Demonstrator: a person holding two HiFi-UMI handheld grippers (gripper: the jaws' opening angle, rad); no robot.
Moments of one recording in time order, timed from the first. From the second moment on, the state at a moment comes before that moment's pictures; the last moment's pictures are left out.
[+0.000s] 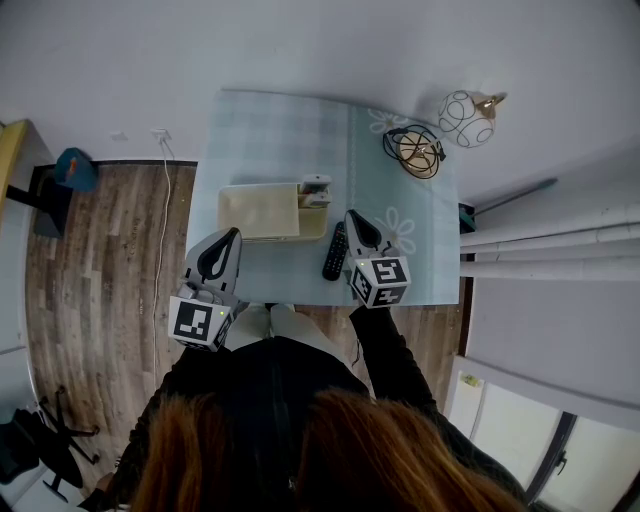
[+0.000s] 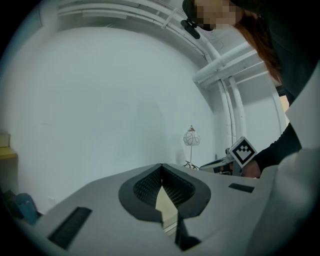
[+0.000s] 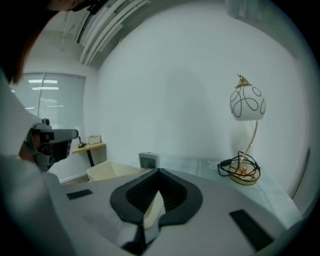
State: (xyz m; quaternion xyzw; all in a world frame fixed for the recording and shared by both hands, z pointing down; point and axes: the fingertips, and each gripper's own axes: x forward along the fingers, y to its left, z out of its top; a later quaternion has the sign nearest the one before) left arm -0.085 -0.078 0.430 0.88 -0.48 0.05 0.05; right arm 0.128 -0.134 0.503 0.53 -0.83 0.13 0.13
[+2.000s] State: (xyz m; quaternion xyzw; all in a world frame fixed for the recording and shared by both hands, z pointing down) left arm -0.085 -0.072 0.426 0.88 -0.46 0.04 0.04; right arm 0.084 -0.082 0.434 0.50 -0.86 0.08 0.07
